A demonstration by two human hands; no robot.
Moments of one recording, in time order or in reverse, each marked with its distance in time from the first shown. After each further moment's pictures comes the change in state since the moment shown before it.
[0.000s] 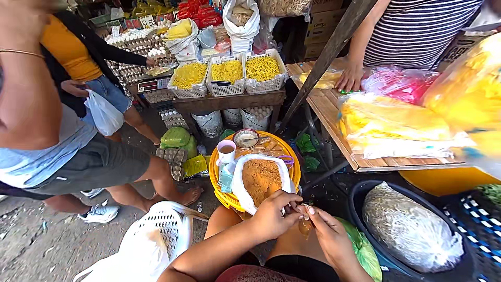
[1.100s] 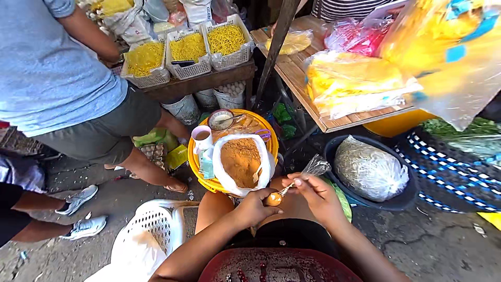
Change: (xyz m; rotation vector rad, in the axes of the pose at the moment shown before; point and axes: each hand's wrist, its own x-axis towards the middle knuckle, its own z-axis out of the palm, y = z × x) left_hand -0.021 -0.020 0.010 -0.105 -0.384 -0.396; right_hand -0.002 -0.027 -0.020 -0.131 -0.053 -0.121
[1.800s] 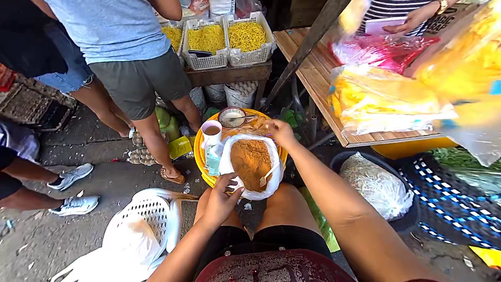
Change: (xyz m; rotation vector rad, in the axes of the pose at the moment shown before) left_hand -0.055 -0.046 -0.055 -0.027 0.650 0.031; right_hand 0.226 0.088 0.062 -0.577 -0.222 0.093
